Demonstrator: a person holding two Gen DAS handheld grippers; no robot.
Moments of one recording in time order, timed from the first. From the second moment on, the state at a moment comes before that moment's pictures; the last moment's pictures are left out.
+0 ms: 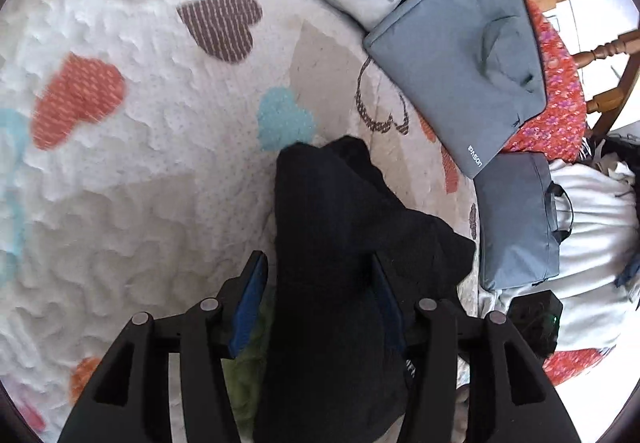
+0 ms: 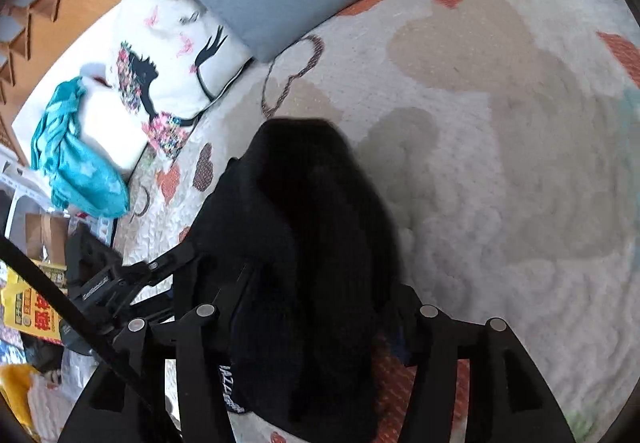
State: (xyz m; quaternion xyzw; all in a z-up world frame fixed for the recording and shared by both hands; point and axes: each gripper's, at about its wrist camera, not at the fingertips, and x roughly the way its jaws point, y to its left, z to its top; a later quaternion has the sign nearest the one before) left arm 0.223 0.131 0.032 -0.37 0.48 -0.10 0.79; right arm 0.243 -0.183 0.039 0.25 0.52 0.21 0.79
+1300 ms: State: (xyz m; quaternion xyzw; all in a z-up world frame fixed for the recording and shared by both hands) left arm -0.034 0.059 0.230 -0.11 0.16 0.07 0.98; right arm 0.102 -0.201 0.171 0.18 0.40 0.21 0.87
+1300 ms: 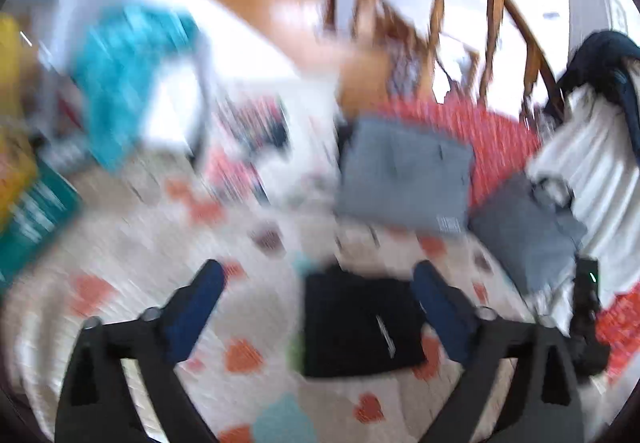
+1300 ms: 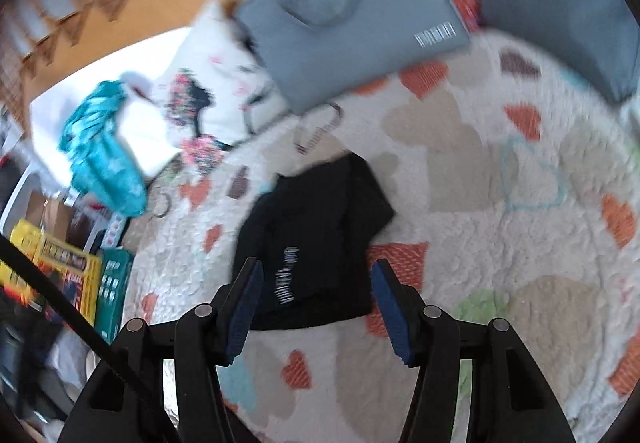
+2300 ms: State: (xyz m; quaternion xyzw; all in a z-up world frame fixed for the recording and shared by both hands) left arm 0.076 0.043 0.155 -0.10 0.25 0.10 0.96; right arm 0.175 -0.214 0.127 0.16 0.39 0.08 0.90
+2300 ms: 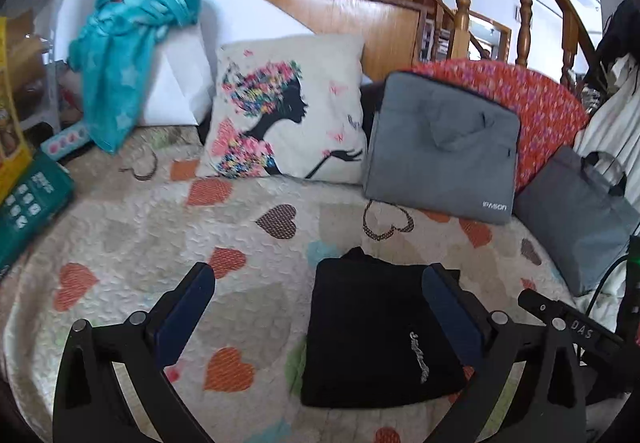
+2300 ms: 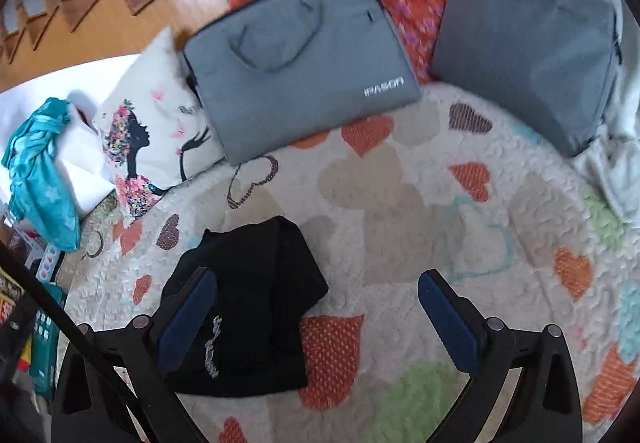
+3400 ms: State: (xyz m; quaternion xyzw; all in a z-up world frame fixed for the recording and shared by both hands) left arm 0.098 0.044 0.098 -0.06 0.36 0.09 0.93; right arm 0.162 -0.155 0.078 0.06 0.44 0.14 0.88
